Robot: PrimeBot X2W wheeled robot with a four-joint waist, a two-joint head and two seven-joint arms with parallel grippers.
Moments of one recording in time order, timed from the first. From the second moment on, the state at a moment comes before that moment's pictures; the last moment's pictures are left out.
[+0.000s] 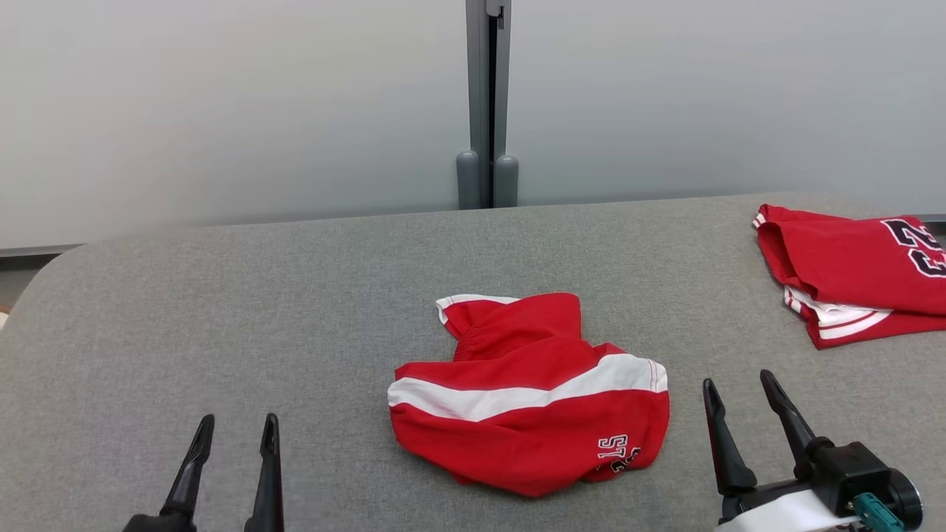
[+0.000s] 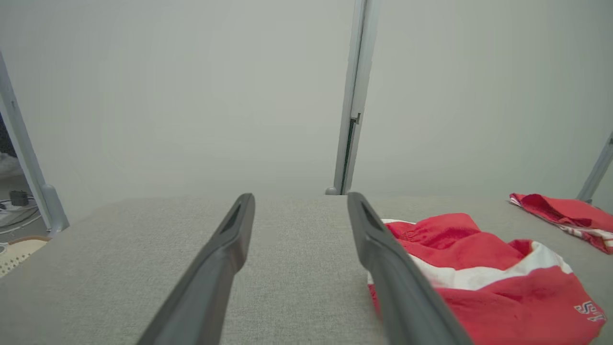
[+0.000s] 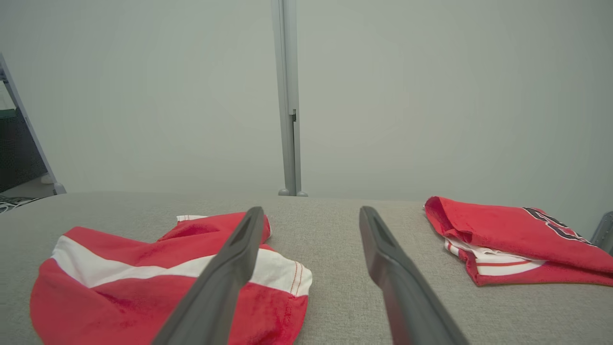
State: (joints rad) left arm 0.18 0.17 -0.16 -0.02 -0.34 0.10 -0.26; right arm 0.00 -0.08 0.10 0.25 0.10 0.13 -0.26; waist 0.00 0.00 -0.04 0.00
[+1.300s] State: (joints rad) left arm 0.19 0.06 -0.12 0.03 -0.02 0.04 -0.26; right arm -0.29 -0.36 0.42 0.58 0.95 0.13 0.05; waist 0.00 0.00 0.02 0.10
